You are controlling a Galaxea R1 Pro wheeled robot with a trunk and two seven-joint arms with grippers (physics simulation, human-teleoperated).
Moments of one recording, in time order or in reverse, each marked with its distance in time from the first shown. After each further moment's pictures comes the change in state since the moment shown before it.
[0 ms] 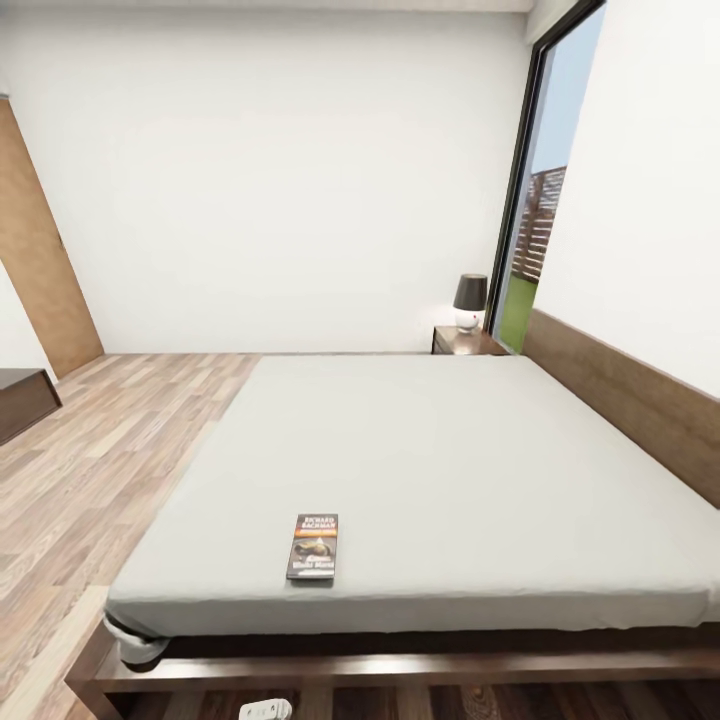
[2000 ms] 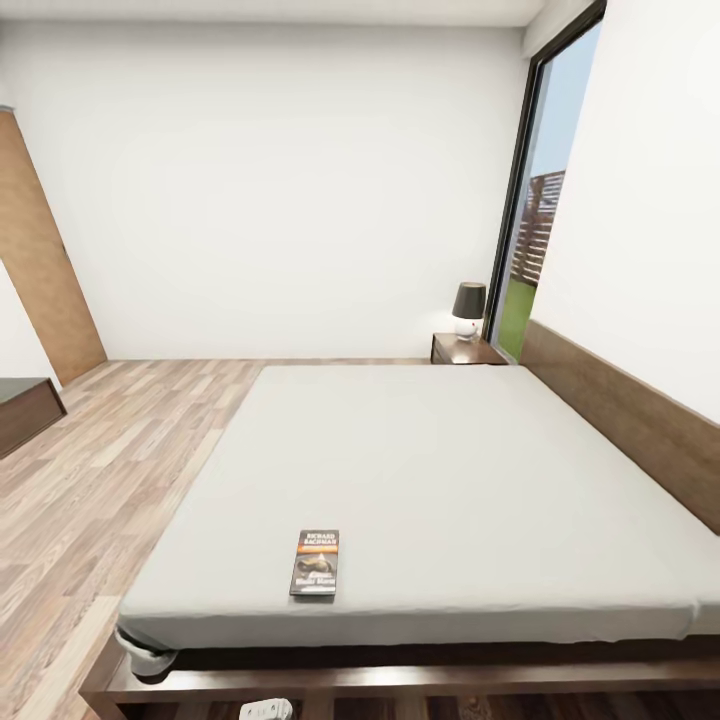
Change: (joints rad) left arm 0.000 0.000 0.000 -0.001 0.000 0.000 -0.004; right arm 0.001 0.001 0.001 0.060 -0.003 0.000 -0.004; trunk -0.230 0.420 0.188
